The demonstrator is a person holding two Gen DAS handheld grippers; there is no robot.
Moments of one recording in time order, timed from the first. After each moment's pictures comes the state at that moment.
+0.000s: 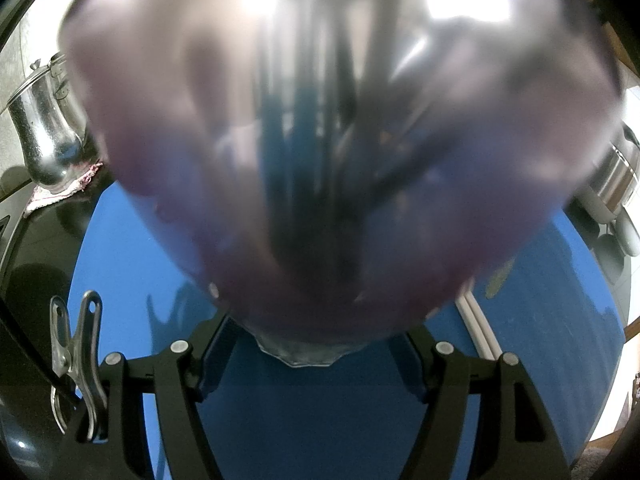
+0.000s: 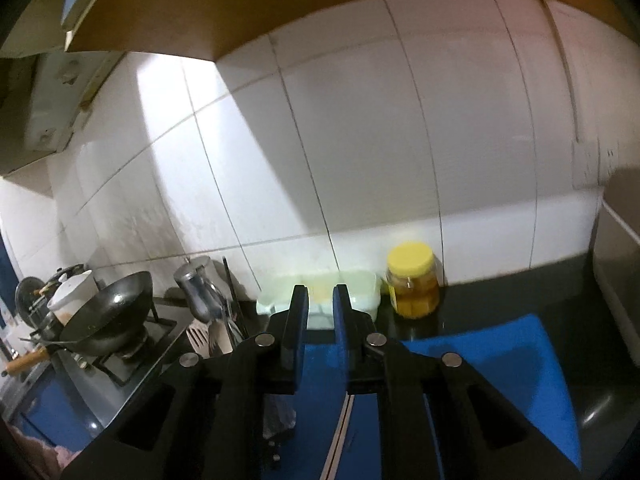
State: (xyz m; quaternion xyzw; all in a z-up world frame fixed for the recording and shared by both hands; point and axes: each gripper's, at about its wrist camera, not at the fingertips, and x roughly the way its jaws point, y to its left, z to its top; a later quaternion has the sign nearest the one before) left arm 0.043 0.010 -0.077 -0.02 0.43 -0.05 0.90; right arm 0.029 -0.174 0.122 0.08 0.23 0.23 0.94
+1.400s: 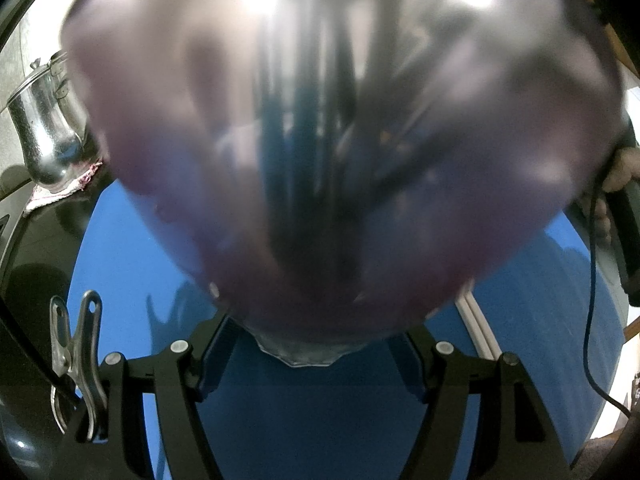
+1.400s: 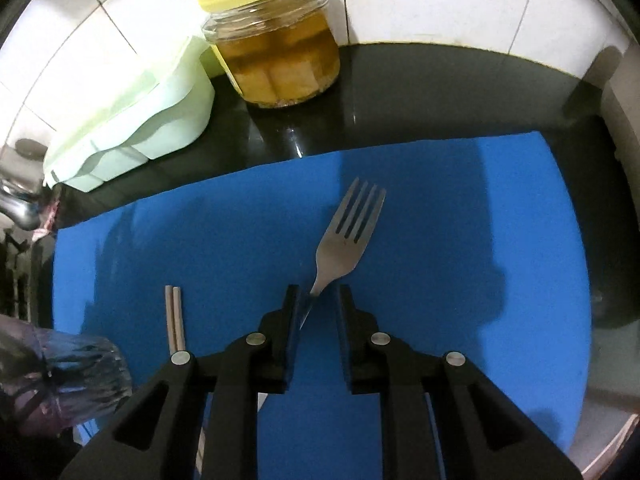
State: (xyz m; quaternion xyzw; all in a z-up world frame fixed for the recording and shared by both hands) left arm 0.042 0.009 -0.078 -0.02 0.43 -0.05 0.90; right arm 0.188 -0.180 -0.072 0.02 0.62 0.06 0.78
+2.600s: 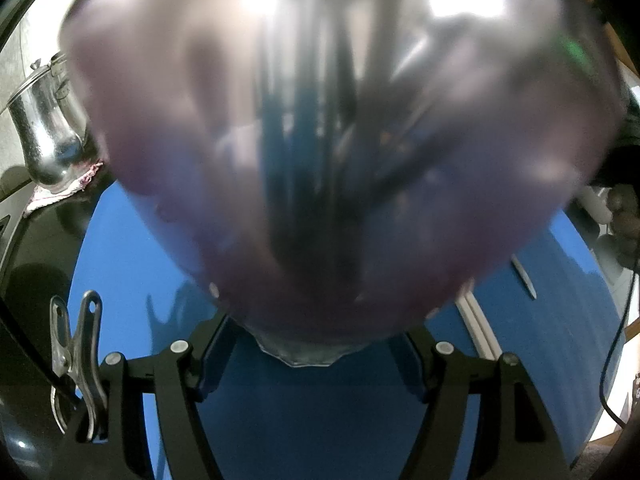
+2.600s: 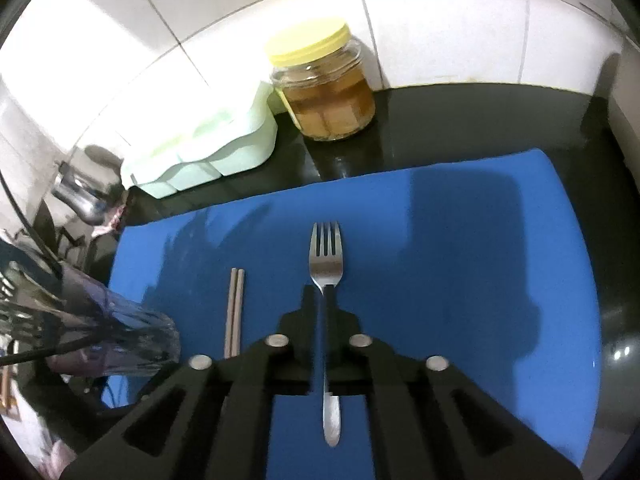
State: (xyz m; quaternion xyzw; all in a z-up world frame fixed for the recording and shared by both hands) left arm 0.042 0.007 -0.077 -0.02 0.43 -0.05 0.90; right arm 0.150 -0.195 -0.042 0.07 0.55 0.14 0.82
